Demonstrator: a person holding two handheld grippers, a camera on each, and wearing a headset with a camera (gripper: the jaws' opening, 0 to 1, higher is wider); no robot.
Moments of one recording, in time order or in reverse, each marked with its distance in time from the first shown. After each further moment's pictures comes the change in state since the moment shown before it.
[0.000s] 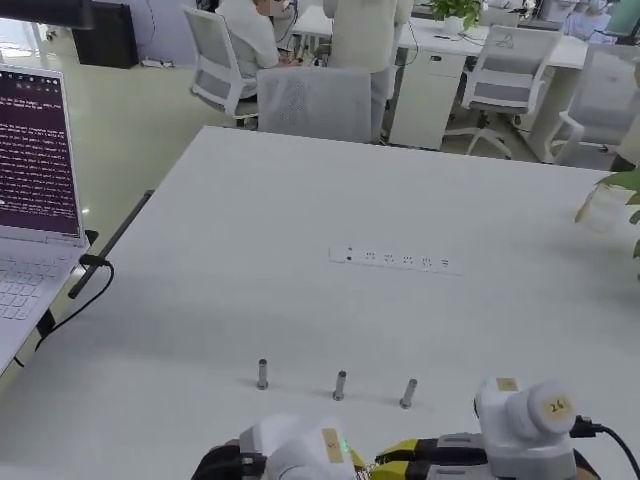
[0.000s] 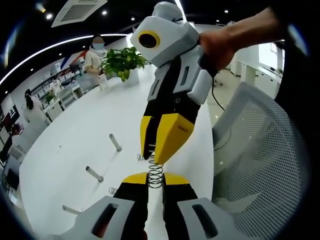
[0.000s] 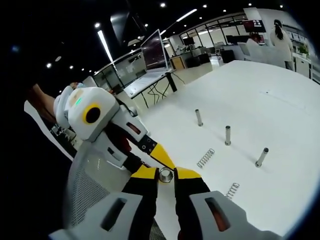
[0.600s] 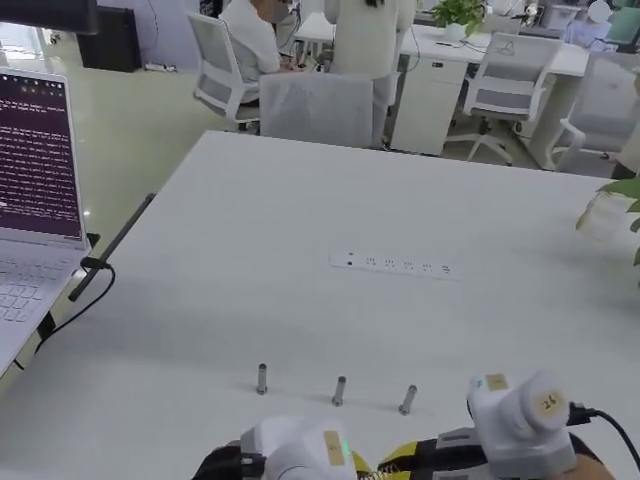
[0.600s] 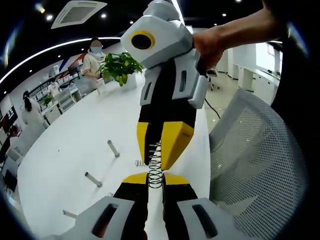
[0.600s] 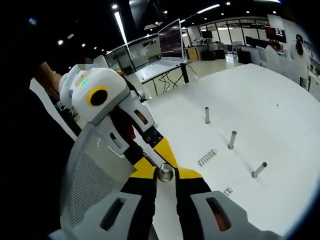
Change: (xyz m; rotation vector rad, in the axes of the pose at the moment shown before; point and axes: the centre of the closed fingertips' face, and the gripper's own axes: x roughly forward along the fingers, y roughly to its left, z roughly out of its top) left arm -0.003 -0.002 0.012 0.001 -0.034 -0.022; right arm -0.004 0.008 -0.004 -0.183 0.136 0.053
